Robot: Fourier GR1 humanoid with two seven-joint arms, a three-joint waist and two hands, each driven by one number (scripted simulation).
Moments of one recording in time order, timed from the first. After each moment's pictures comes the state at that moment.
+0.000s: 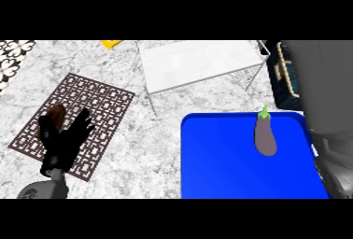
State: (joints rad) left arm -0.08 0.15 0.12 -1.34 0.09 -0.05 0.28; right arm -1.36 -0.20 -0.07 -1.15 0.54 0.34 0.59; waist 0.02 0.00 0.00
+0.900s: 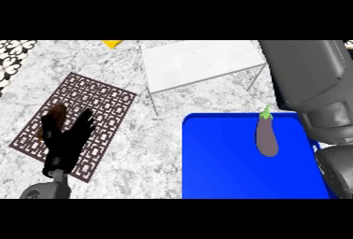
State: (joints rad) left arm -0.06 0.14 0.10 -1.38 0.07 -0.03 0.32; right arm -1.46 -0.20 -0.08 -0.66 0.67 0.08 0.22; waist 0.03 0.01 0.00
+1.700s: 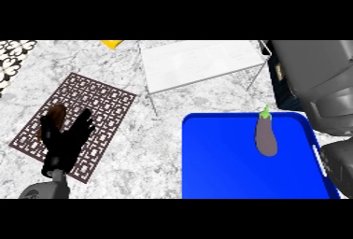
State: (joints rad) left arm -0.07 0.14 0.11 -1.36 0.07 -0.05 0.30; right arm -1.53 -0.22 -0.20 -0.51 0.61 -0.01 0.17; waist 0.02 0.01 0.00
